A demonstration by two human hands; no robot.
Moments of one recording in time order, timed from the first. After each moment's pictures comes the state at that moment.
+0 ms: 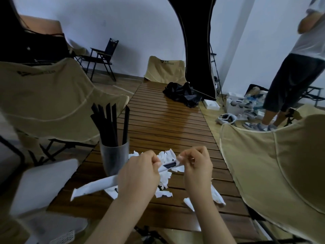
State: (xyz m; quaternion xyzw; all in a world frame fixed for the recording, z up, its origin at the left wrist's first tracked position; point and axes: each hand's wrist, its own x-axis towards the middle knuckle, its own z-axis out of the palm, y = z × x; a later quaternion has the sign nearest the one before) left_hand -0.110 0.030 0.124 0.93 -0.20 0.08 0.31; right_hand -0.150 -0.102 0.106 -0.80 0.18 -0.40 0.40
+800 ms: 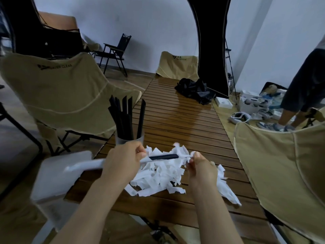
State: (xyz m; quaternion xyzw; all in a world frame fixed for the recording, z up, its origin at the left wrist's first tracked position) left_hand -0.046 0.087 0.100 0.93 -0.18 0.04 0.32; right_hand -0.117 -0.095 0.086 -0.41 0.38 -0.28 0.78
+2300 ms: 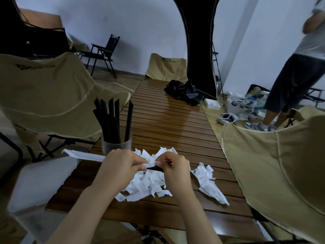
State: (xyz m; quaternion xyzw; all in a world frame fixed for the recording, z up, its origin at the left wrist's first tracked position) left_hand -0.052 0.074 0.103 0.91 -0.30 0.01 0.28; right_hand -0.117 -0.075 0.084 -0.85 0.18 -0.20 0.45
